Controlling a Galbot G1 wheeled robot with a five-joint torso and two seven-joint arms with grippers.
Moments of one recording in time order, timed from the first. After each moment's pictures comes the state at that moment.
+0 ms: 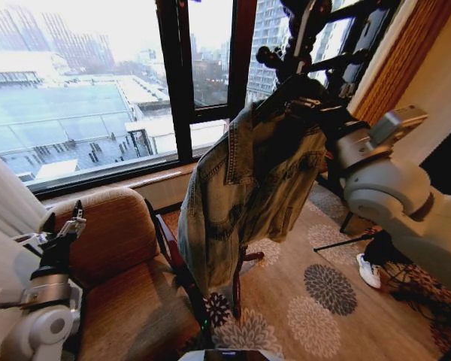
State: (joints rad) left arm 1.59 -1.38 -1.07 -2.26 -0.88 -0.05 0.05; right arm -0.28 0.43 0.02 2.27 1.05 -0.14 0.59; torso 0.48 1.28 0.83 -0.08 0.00
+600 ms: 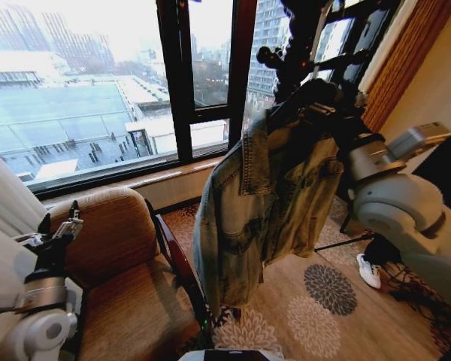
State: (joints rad) left arm 1.61 -1.40 -1.09 -2.29 -0.87 -0.05 0.05; right arm -0.57 0.43 0.30 2.32 1.05 -0.10 0.59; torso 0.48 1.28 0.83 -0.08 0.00
